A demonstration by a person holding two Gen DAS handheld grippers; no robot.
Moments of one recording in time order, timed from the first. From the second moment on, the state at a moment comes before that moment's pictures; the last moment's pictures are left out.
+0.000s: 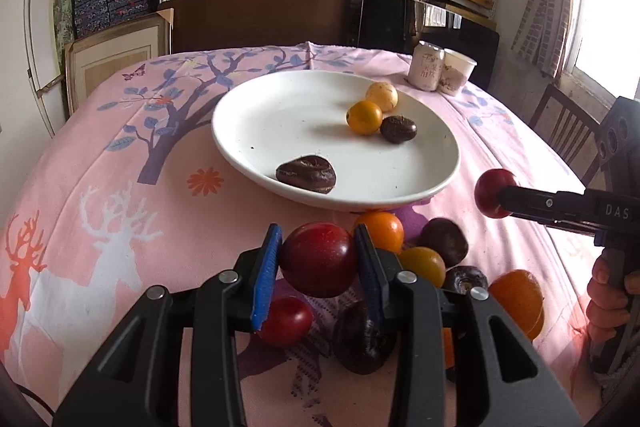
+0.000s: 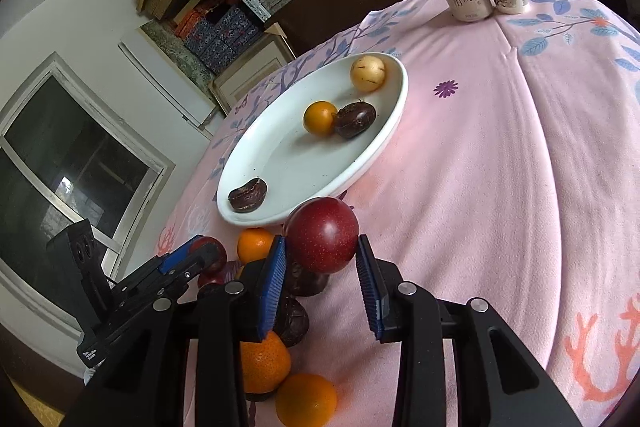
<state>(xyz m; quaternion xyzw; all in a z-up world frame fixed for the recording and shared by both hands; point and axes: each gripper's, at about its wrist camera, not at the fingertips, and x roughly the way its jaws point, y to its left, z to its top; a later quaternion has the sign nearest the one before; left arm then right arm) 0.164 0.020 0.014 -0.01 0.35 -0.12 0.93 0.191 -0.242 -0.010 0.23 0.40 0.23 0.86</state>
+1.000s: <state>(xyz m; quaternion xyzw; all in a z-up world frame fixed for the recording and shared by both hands) 0.132 0.062 0.016 -0.07 0.34 -0.04 0.94 0.141 -0.227 0.014 0.14 0.33 0.26 0.90</state>
